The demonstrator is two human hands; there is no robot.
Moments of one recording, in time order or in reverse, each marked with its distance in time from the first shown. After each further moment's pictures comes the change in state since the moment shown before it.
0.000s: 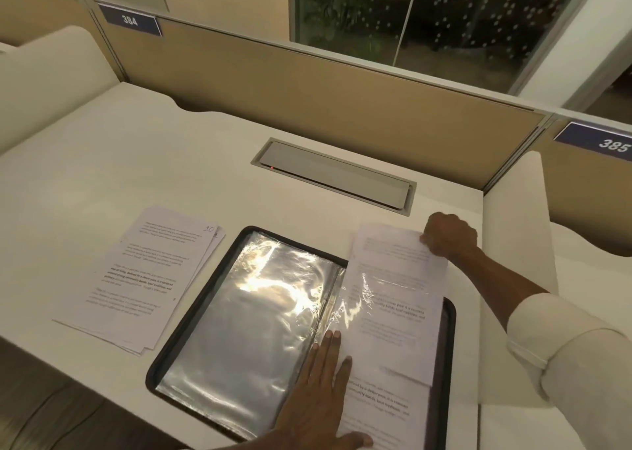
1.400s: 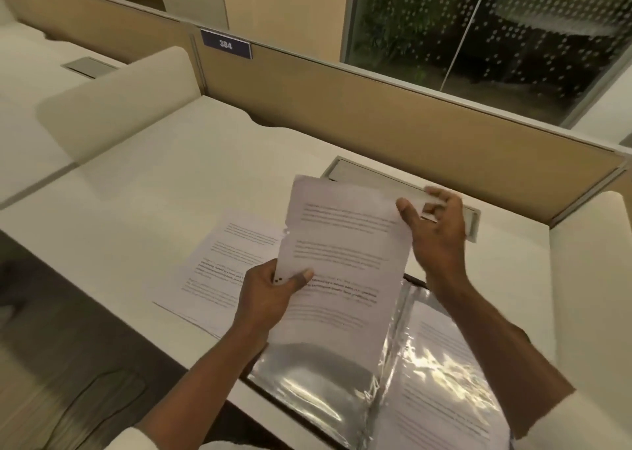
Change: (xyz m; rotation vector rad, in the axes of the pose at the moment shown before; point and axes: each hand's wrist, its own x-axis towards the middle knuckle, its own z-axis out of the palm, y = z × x) left_hand -0.046 -0.178 -0.234 -1.358 0.508 -0.680; right_hand -0.171 -0.238 -0.068 1.349 0.343 -0.227
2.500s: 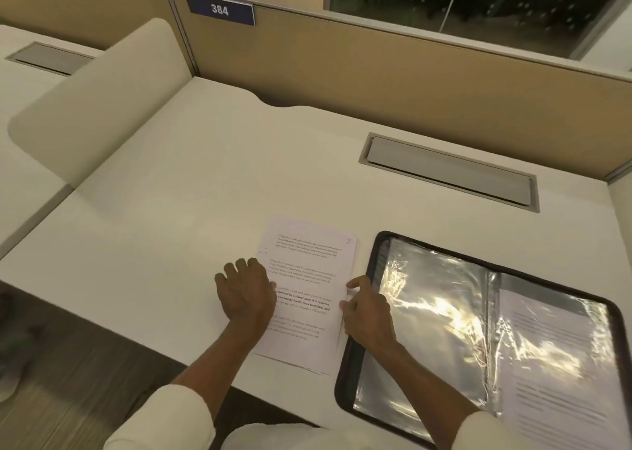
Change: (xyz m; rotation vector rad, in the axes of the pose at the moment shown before) left_hand 0.170 -0.065 -0.177 1.667 0.206 0.066; right_hand -0.119 0.151 0.240 -0.555 -0.358 0.359
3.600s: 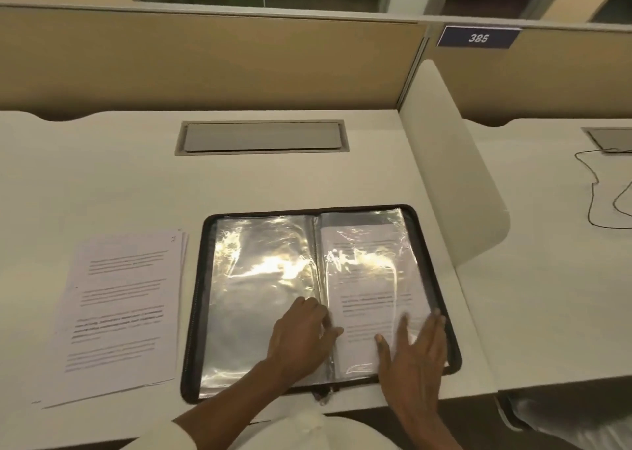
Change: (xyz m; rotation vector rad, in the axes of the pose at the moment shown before) left_hand -0.243 0.269 -0.011 -0.483 -0.331 0.915; right_hand -0.210 0.273 -0.160 -0.518 0.539 0.435
